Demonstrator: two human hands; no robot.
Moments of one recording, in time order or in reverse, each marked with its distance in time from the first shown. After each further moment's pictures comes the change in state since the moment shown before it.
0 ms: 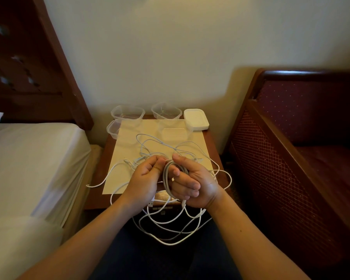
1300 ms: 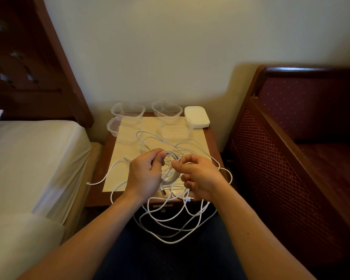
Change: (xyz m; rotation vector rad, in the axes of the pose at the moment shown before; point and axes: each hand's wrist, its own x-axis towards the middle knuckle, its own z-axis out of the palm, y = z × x) left_hand 0.023 -0.021 -0.013 0.602 0.227 0.388; right_hand -0.006 -0.010 0.002 -0.443 0.863 -0.025
